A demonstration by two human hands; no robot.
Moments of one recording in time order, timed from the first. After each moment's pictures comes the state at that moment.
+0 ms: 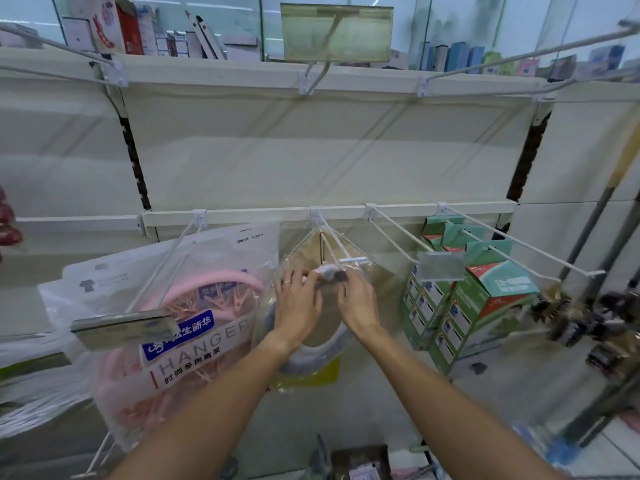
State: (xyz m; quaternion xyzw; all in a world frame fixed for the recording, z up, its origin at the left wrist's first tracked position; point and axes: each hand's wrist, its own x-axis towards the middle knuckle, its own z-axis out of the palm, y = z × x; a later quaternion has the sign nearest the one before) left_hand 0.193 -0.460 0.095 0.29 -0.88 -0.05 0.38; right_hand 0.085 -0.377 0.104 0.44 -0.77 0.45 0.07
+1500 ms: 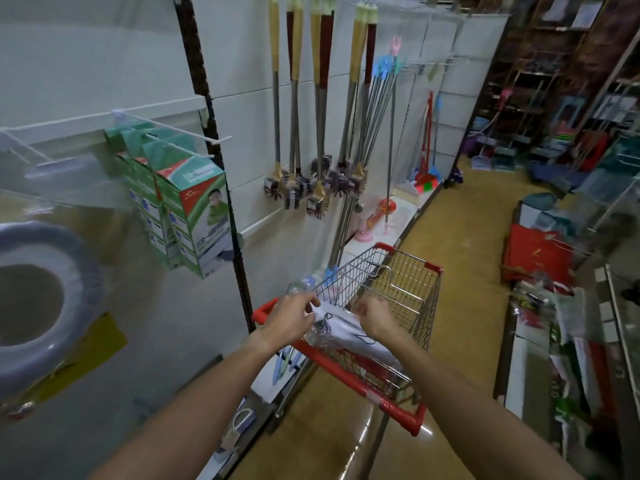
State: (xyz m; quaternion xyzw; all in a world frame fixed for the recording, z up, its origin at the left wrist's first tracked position) left_hand 0.076 -0.061 0.001 -0.07 -0.95 -0.29 -0.01; right_hand 0.030 0.143 -0.037 0.03 -0.97 0.24 -0.09
